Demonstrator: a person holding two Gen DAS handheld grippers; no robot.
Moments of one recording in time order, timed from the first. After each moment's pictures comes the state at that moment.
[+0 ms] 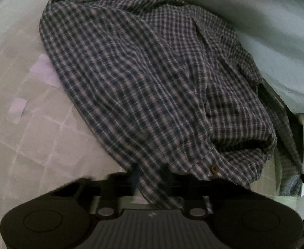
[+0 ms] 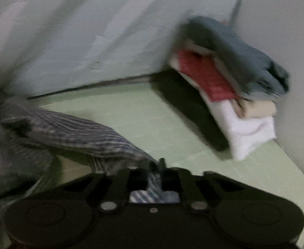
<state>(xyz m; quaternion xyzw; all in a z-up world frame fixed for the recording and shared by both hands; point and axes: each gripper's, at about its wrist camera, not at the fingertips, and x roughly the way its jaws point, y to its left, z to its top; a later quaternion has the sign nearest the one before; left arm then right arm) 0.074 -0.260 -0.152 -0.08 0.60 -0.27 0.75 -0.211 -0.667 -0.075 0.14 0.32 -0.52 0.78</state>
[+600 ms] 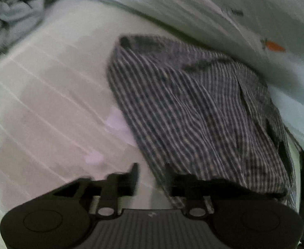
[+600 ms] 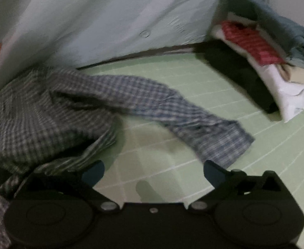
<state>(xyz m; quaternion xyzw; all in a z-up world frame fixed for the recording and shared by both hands) 0.125 -0.195 -0.132 -0.10 0.56 -0.19 0.80 -0.172 -0.594 -0.112 0.19 0.35 -0.42 0.82</state>
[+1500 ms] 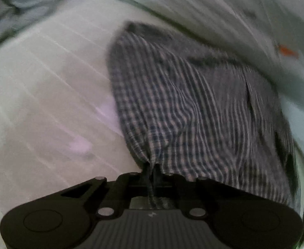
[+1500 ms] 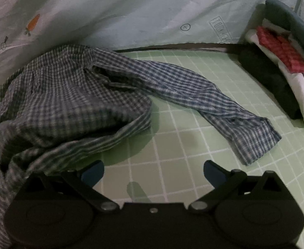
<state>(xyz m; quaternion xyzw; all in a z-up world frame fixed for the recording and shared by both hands) 0.131 -0.180 -0.134 -0.13 0.53 -0.13 0.83 -0.159 -0.563 -0.120 0.16 0.38 -0.36 0.84</state>
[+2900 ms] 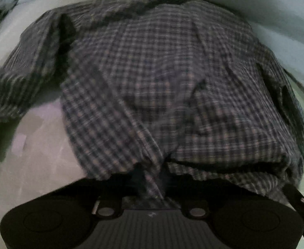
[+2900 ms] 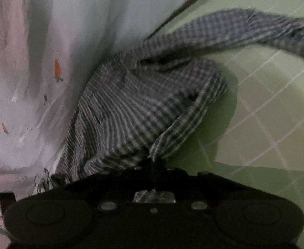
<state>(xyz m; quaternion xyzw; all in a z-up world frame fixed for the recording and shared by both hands) 0.092 -0.302 -0.157 0.01 0.60 -0.21 0.77 -0.157 -0.562 -0.130 0.48 0.26 -0.23 0.81</state>
